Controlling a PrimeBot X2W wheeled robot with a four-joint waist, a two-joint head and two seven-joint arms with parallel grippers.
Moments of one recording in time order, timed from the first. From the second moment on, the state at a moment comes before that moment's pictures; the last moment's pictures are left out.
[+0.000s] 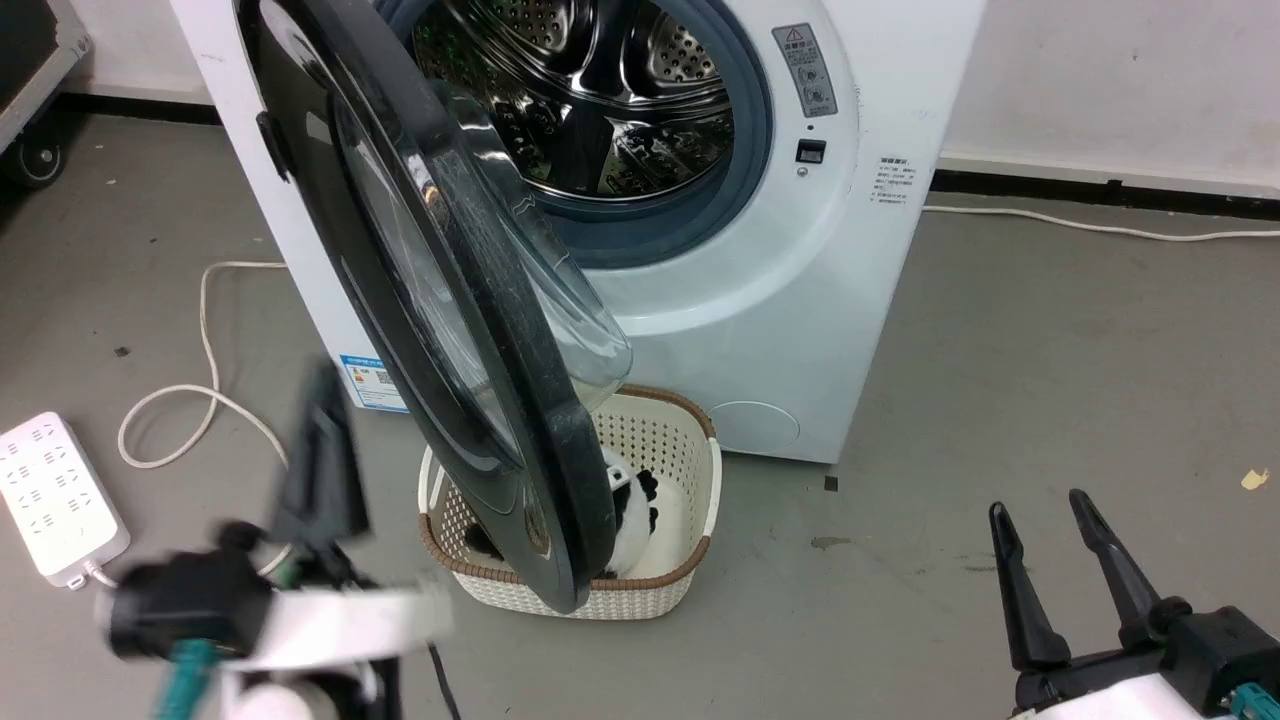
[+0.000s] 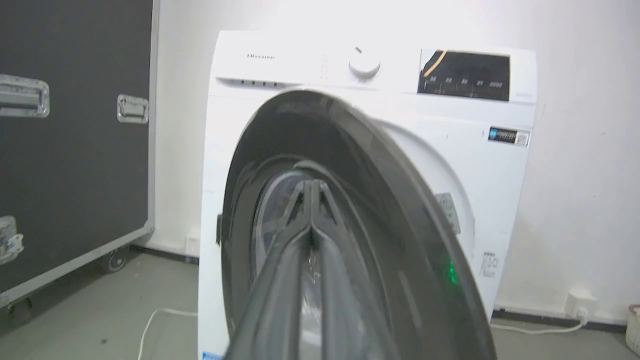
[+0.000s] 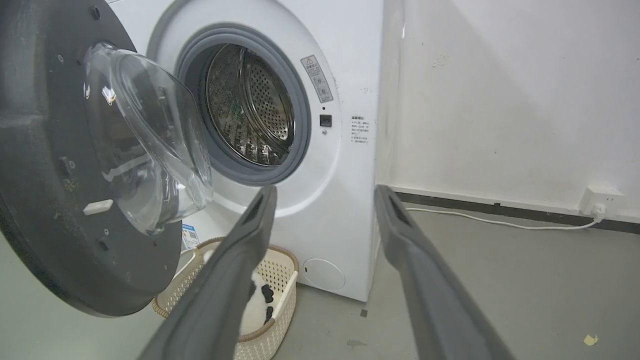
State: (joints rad) left arm -0.06 0.05 -0.05 -0.15 -0.14 0.07 -0.26; right arm 0.06 -0.06 -0.04 0.00 0.10 0.13 -0.26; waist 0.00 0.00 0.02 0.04
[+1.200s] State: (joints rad) left arm -0.23 0.05 -0.47 0.26 -0.35 0.14 -0.25; right arm 0.03 -0.05 -0.04 0.02 0.20 0.13 -0.26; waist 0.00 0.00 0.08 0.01
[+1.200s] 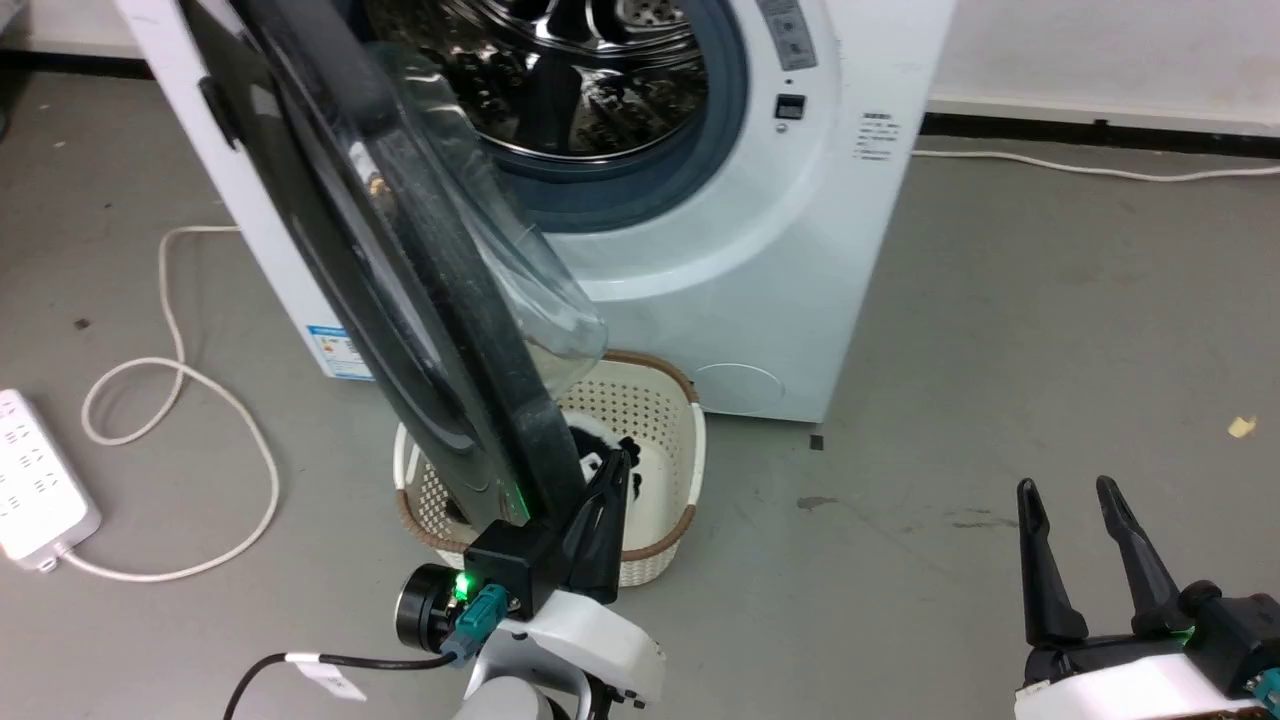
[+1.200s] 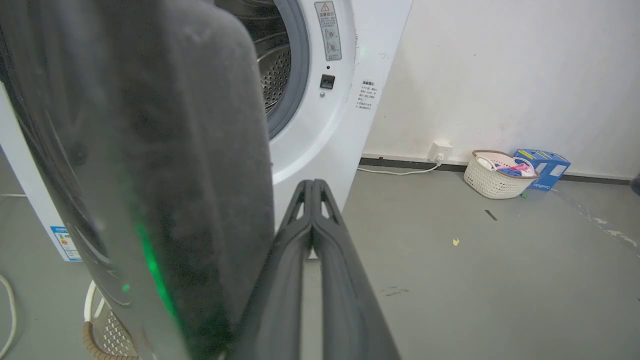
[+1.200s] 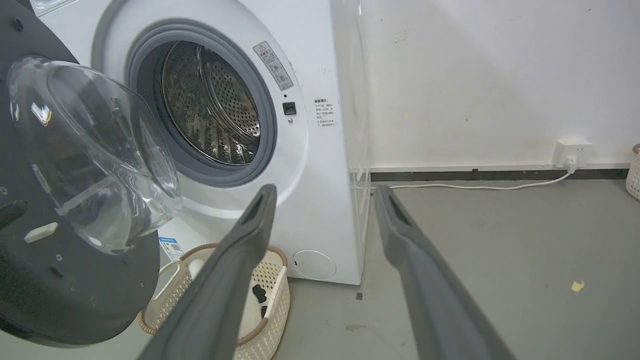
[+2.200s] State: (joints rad) left arm -0.12 0.14 -0.21 0.20 -0.33 0.13 -0.26; right arm 0.03 -0.05 0.01 0.05 0.19 0.13 -0.26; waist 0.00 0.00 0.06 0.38
